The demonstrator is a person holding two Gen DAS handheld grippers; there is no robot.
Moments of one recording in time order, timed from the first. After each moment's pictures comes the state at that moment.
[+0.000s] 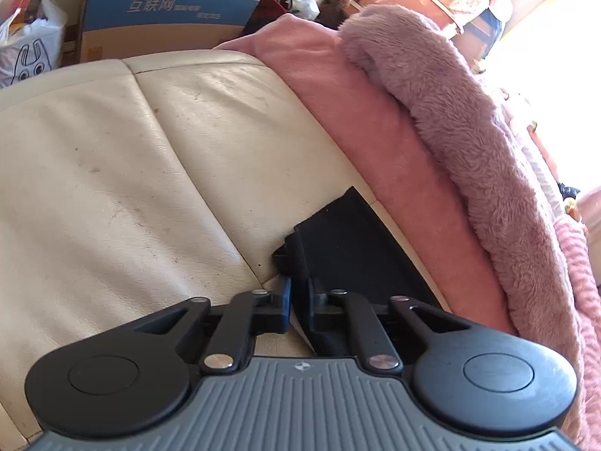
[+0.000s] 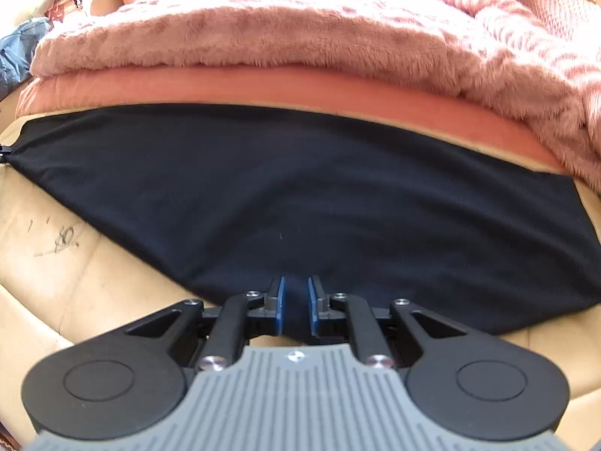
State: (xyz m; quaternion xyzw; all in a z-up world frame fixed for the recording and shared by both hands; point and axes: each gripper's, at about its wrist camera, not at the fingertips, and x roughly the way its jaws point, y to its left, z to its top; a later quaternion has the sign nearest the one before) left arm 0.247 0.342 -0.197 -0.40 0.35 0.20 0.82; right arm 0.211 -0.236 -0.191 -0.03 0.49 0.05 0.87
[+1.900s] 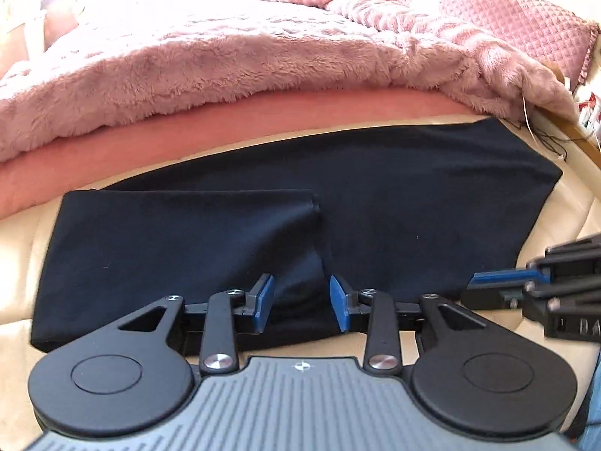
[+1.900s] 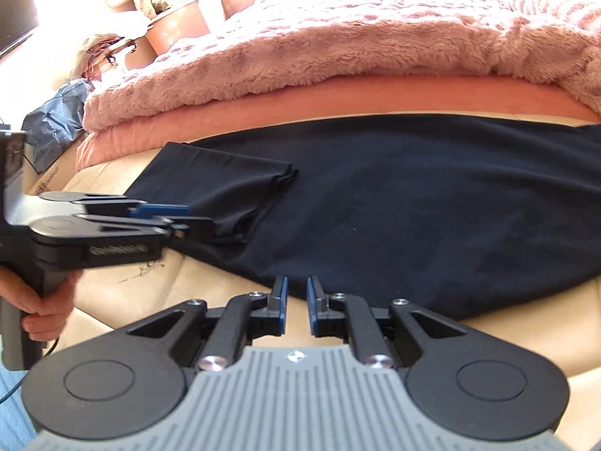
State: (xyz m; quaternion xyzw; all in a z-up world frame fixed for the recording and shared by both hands) left arm 0.219 -0.053 -0.177 0.05 0.42 -0.22 0.88; right arm 0.178 -0.225 -0.170 0.09 0.43 0.12 0.89
